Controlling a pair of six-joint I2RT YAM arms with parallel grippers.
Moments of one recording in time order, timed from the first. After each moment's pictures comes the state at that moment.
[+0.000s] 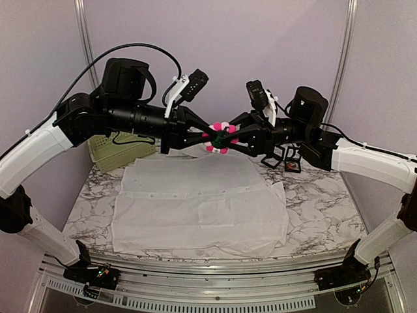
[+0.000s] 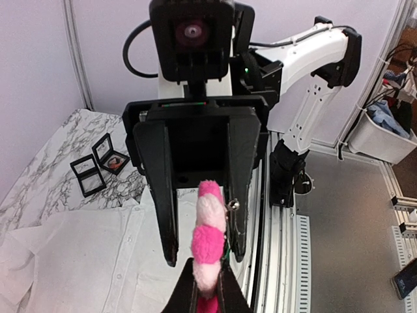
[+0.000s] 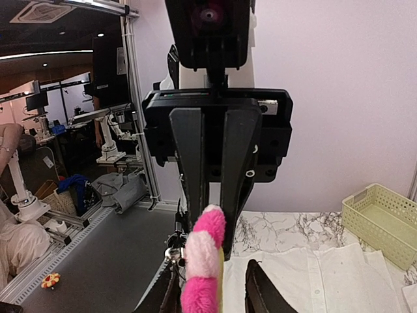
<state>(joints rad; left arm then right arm) -0.98 1.43 1.67 -0.62 0.41 0.07 0.79 1.48 1.22 0.44 -1.03 0.26</state>
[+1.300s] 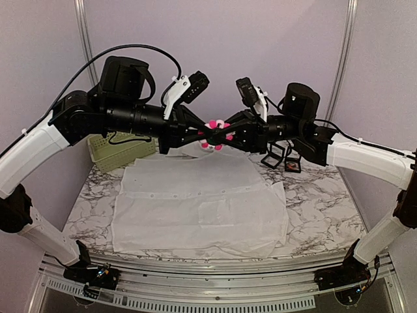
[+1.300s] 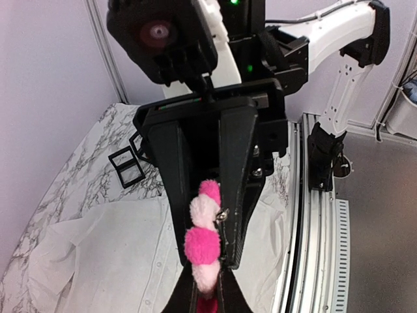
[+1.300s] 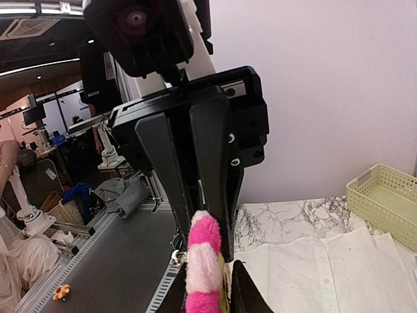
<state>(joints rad) -1.01 1.43 1.70 -0.69 0.25 0.18 0.79 1.53 1.29 0.34 -1.00 0.31</state>
